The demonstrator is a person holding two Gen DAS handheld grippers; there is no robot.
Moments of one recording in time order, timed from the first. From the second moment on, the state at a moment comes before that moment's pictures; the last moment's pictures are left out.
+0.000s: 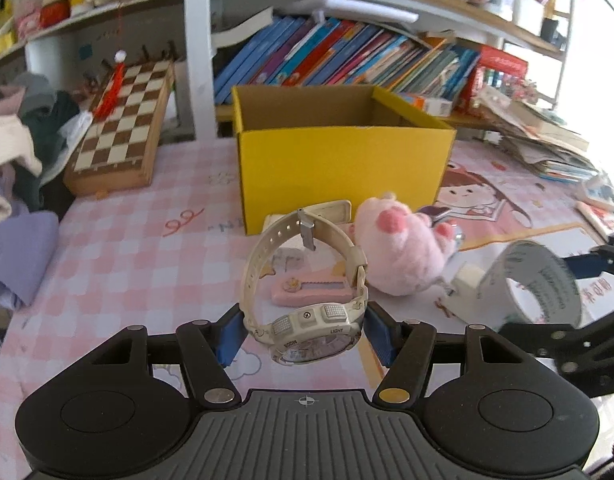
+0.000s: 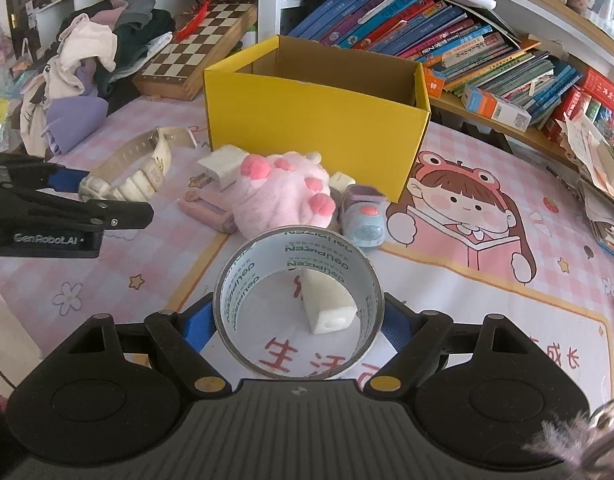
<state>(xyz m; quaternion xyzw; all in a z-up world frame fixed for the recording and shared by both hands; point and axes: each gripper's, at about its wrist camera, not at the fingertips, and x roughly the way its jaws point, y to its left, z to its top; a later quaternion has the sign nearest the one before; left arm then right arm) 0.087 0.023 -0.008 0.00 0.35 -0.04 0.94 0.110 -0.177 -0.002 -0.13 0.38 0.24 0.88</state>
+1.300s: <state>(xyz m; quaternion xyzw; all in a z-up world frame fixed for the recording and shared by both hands) 0.075 0.001 0.024 0.07 0.30 -0.10 0.95 0.121 -0.188 0.027 -0.09 0.36 0.21 0.90</state>
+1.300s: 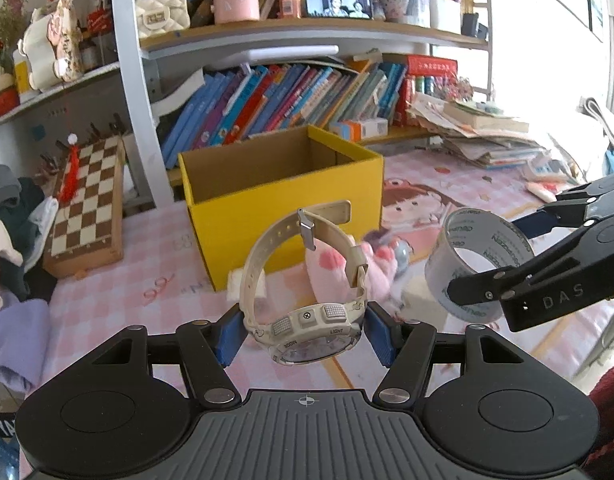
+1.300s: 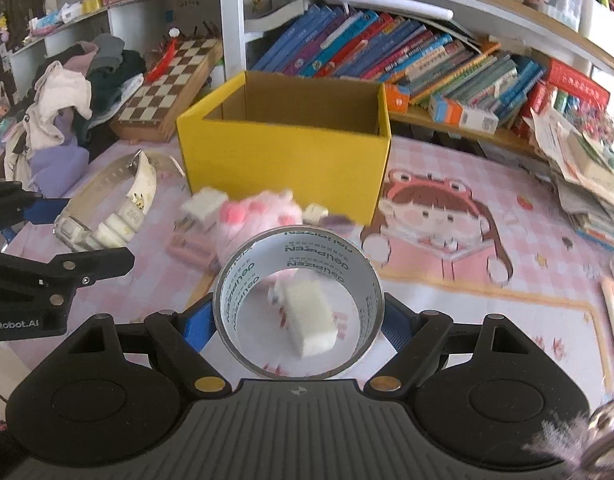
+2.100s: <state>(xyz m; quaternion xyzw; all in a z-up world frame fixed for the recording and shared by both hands) 0.163 -0.006 0.059 0.09 0.26 -0.06 0.96 0.239 -0.181 0.076 -0.12 0.30 0.29 0.90</state>
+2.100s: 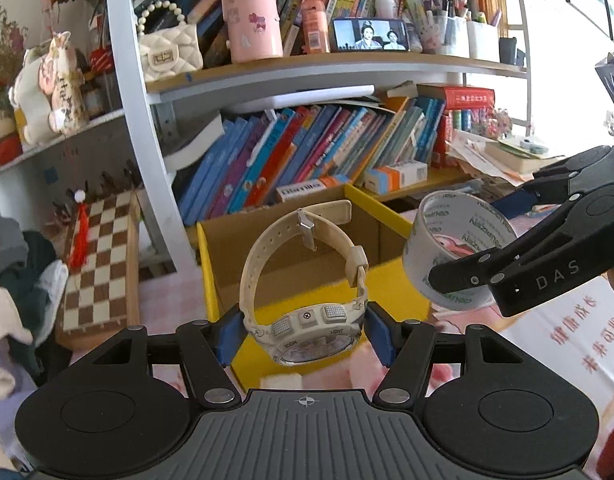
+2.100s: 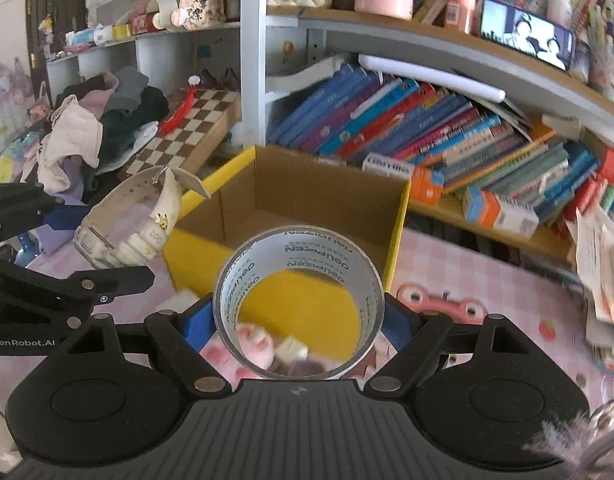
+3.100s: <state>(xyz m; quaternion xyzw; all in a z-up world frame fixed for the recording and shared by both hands) 0.274 -0.001 0.029 0.12 0.34 -0.02 0.93 0.376 -0.107 0.034 -0.29 0.28 0.41 0.82</state>
